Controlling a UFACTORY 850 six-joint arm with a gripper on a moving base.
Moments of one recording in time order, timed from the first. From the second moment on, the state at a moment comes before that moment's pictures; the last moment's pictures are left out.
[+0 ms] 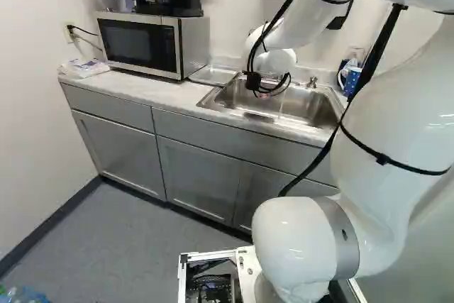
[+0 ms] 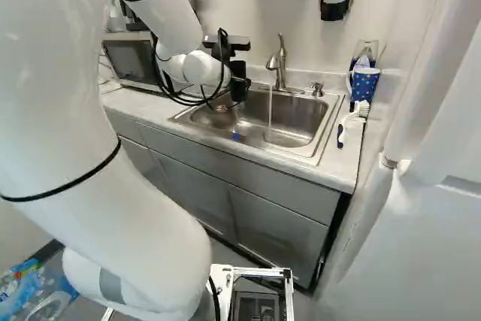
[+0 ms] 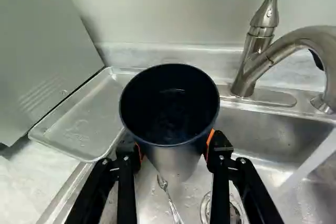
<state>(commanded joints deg) -4.3 0.2 -44.6 6.9 21.6 0.0</state>
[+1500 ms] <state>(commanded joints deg) -4.3 5.9 -46.9 6.9 19.5 0.6</state>
